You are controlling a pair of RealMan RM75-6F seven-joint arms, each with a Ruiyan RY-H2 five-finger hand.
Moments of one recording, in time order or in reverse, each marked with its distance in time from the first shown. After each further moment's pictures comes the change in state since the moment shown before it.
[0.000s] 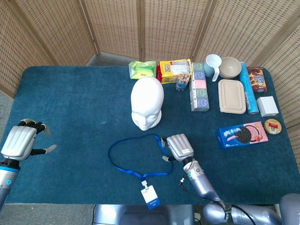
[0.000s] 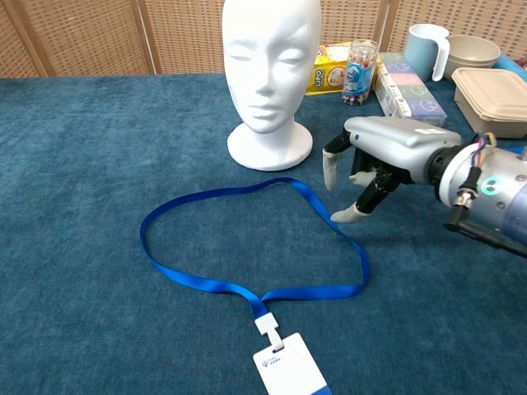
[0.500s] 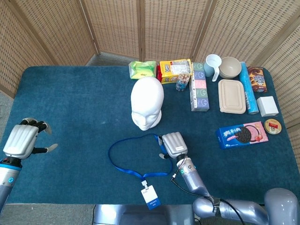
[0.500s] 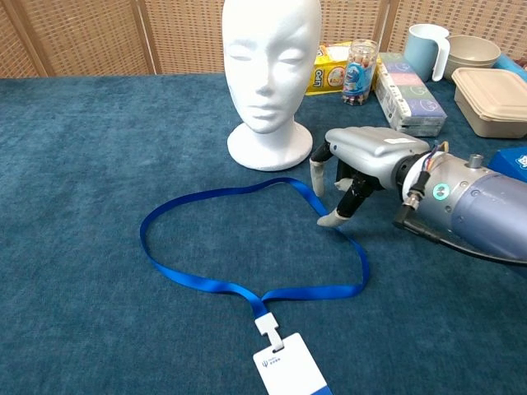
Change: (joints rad) left arm -0.020 -0.011 0.000 0.013 -0.019 -0.017 0.006; right arm 0.074 -0.097 0.015 0.099 0.118 0.023 -0.096
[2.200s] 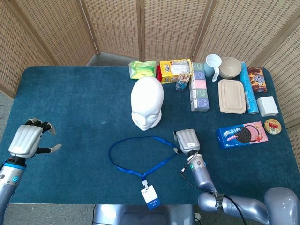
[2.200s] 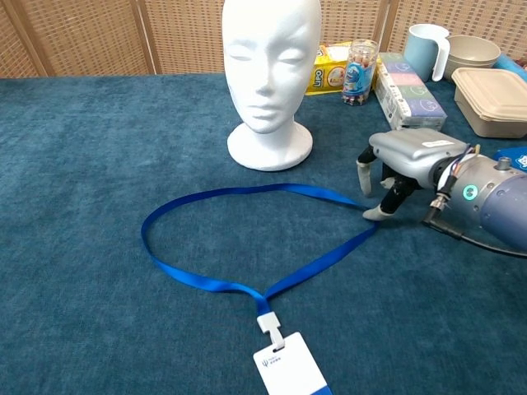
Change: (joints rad) left arm -0.022 -0.033 0.016 0.017 -0.010 -0.007 -0.006; right arm 0.007 0.027 -0.049 0.110 0.073 0.039 -0.024
